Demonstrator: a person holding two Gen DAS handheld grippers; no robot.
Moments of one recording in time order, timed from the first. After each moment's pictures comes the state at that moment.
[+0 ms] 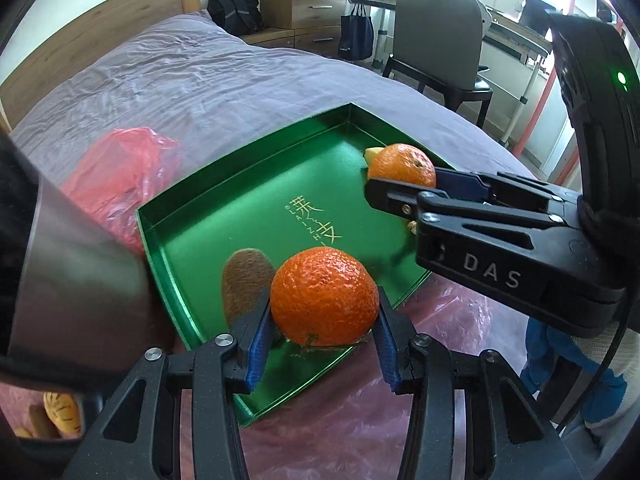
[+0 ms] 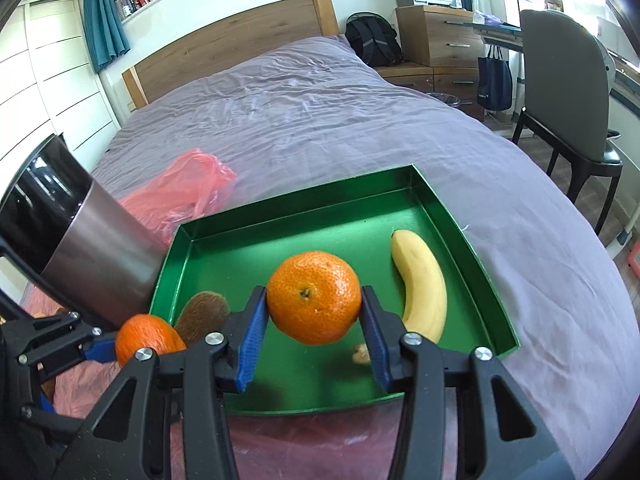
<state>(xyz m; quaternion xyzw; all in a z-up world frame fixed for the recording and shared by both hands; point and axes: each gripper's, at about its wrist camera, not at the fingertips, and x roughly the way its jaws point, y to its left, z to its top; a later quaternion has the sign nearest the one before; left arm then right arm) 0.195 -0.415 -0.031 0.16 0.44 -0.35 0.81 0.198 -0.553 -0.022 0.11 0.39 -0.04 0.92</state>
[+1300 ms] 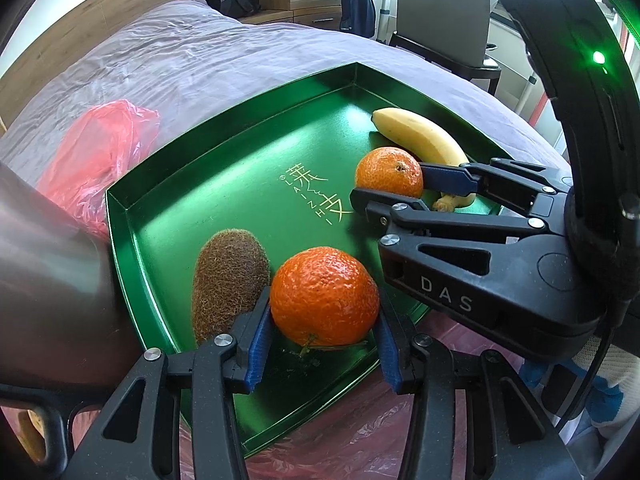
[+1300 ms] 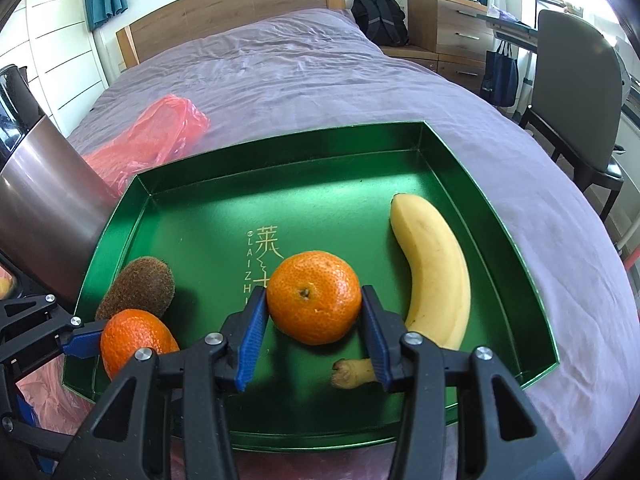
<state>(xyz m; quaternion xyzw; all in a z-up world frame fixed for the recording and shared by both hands) 0.206 -0.433 -0.073 0.18 0.46 -0.33 0.80 0.223 -0.549 -0.075 0.06 0.43 -0.05 0.90</state>
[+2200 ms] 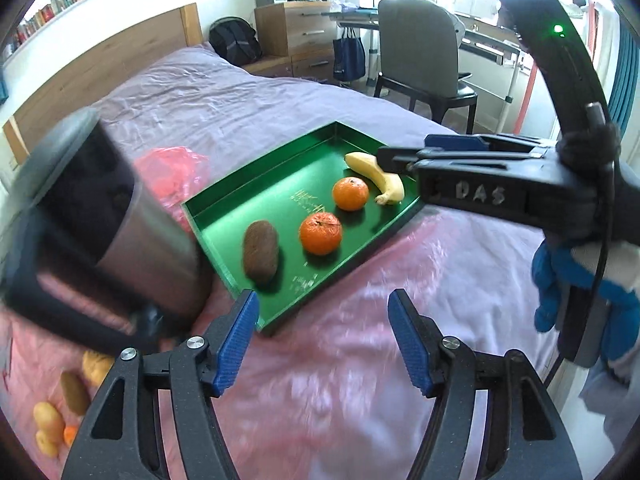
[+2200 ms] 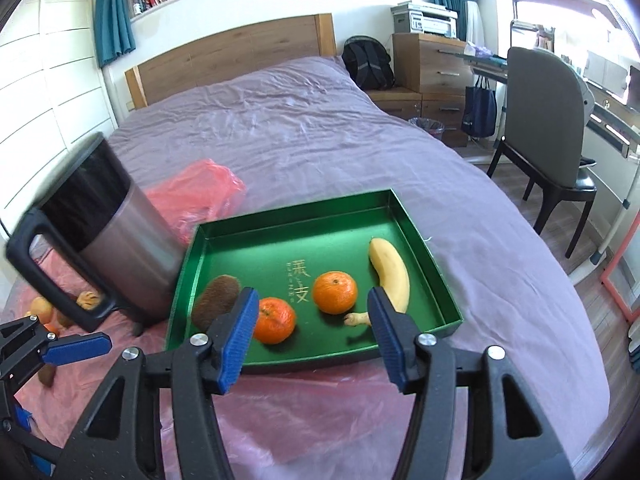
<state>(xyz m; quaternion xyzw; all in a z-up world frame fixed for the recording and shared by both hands) 0.112 -0.356 0.019 0.18 0.39 -0.34 0.84 0.130 -0.519 0.036 0.06 0.36 -0.07 0.93</state>
